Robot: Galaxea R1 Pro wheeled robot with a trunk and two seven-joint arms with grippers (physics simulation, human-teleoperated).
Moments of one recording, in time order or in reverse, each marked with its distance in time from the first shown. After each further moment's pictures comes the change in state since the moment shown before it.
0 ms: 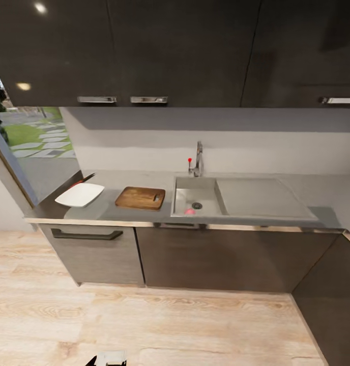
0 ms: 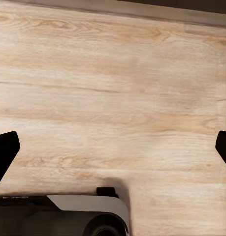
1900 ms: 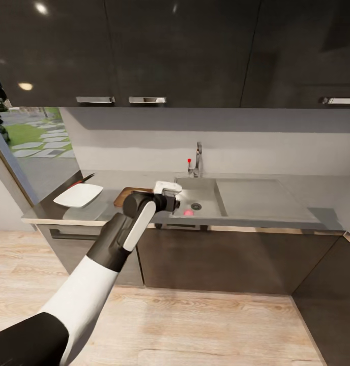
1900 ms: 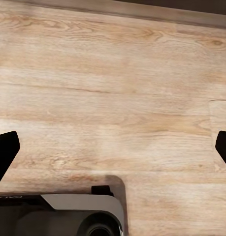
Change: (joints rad) left arm -0.969 -0.108 -0.353 -0.340 0.464 0.960 0.203; right arm 0.000 -0.009 -0.007 -0.001 -0.006 0.006 -0.003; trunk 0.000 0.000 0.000
